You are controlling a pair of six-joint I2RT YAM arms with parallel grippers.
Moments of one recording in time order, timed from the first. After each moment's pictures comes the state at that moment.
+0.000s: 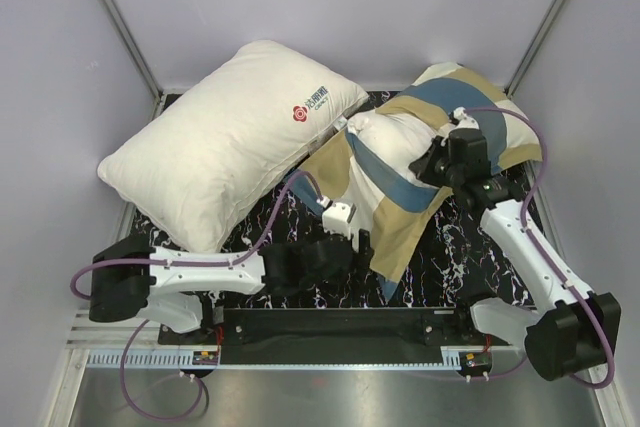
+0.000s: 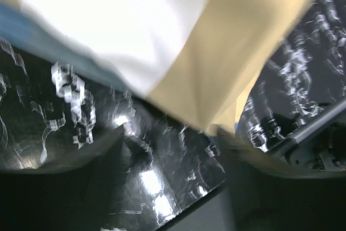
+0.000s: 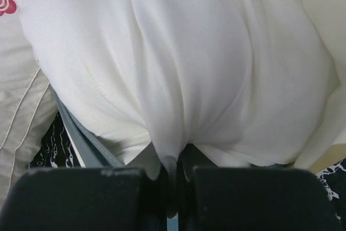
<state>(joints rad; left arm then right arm) -1.35 1.37 0.73 0.01 -0.57 -0.78 0.24 1.13 0.96 -0.39 -0.05 0.53</state>
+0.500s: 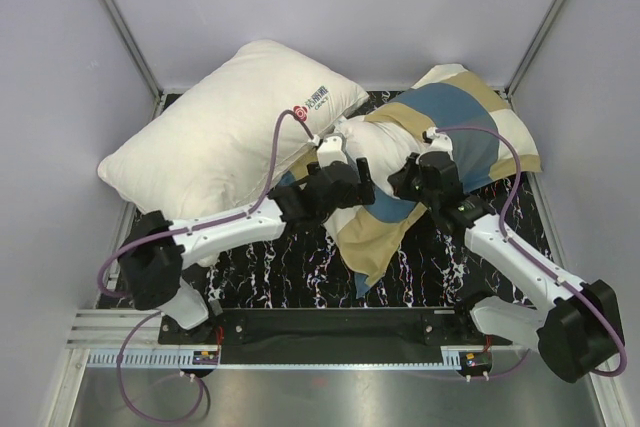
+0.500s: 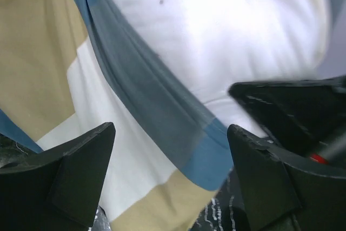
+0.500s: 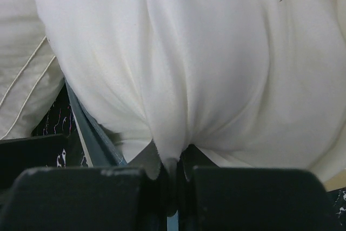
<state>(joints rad) -1.02 1.53 1.15 -0.15 -0.47 -0.79 0.48 1.11 0.77 -0.15 0.13 0.57</state>
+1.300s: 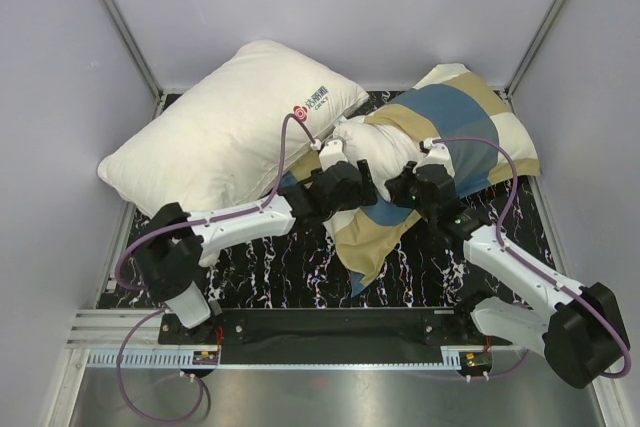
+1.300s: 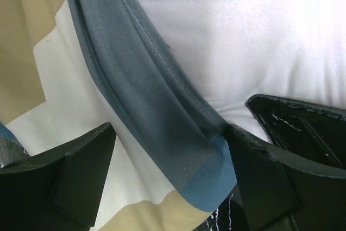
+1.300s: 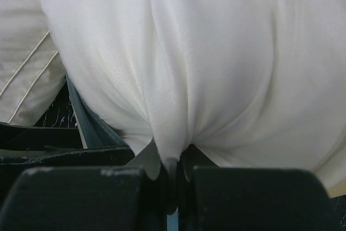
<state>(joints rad) -0.98 1.65 1.16 -0.15 -0.39 -0.90 0.54 1.07 0.65 -0.01 0.19 0.57</state>
